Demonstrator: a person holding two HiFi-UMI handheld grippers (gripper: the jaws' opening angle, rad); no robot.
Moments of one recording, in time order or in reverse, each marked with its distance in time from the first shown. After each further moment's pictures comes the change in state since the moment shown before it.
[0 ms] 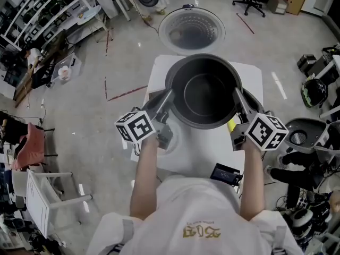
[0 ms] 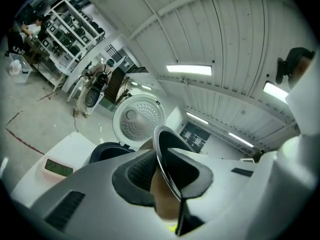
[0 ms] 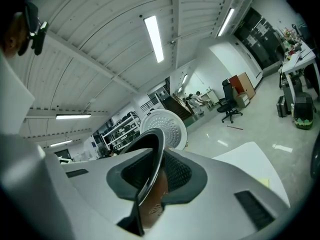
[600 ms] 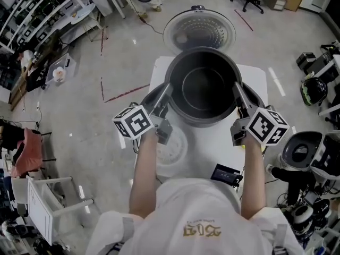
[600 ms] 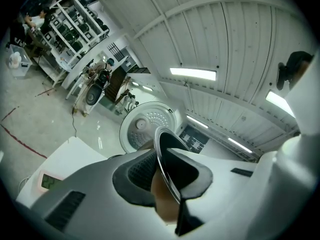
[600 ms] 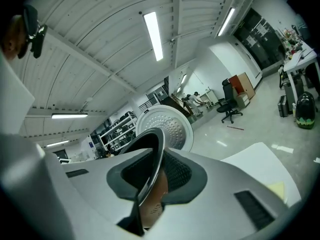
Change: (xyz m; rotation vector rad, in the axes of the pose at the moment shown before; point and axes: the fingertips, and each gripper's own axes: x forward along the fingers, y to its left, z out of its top) left arm 0.027 0.059 0.051 -0.048 -0.015 -0.030; right arm 0.075 0.009 0.003 0.001 -0.008 -0.024
